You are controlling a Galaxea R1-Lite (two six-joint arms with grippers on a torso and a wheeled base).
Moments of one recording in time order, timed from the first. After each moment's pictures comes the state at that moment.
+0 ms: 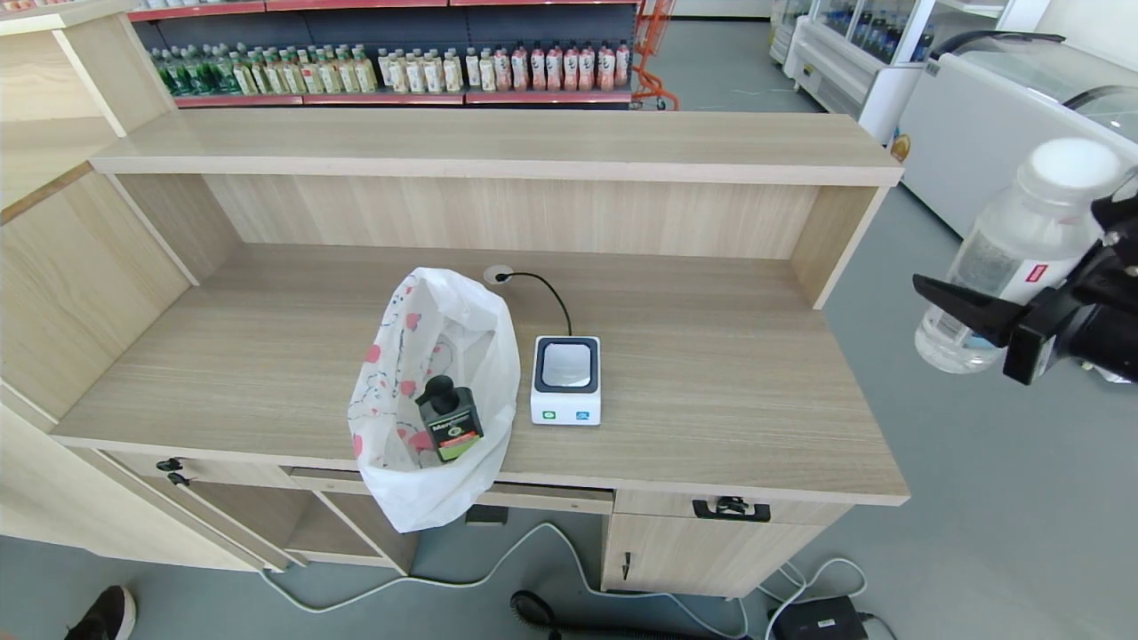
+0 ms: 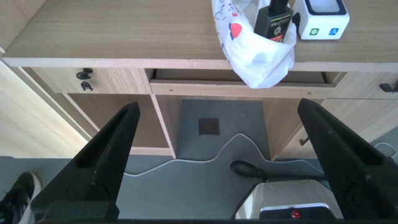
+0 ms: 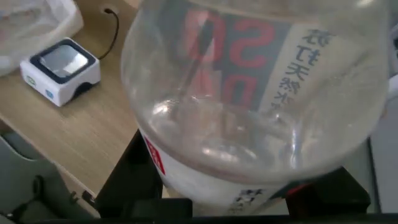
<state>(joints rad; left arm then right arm) -0.01 0.00 0.00 0.04 -0.04 0.03 0.10 1.29 -0.65 -0.72 0.27 -0.61</state>
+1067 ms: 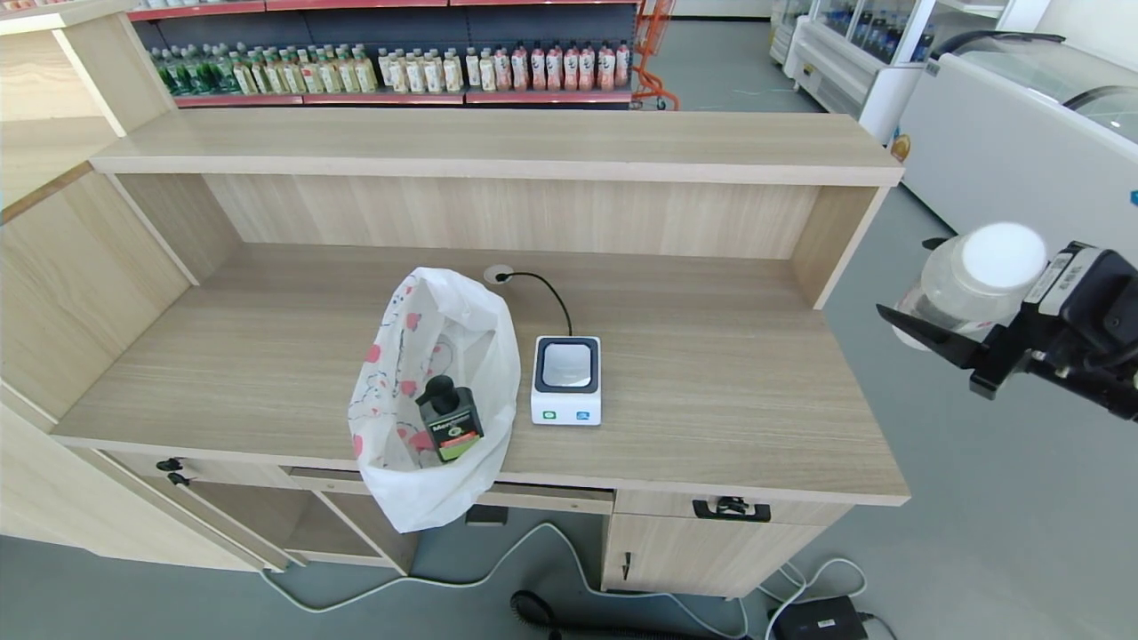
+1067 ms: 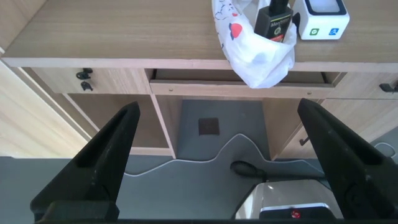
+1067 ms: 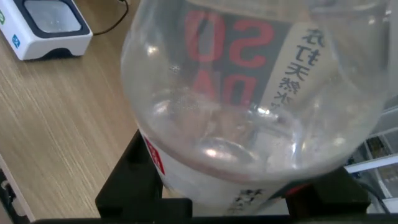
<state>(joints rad) -0.01 0.00 0.00 0.04 -0.04 0.03 0.03 1.42 -0.57 -0.97 0.55 -0.94</state>
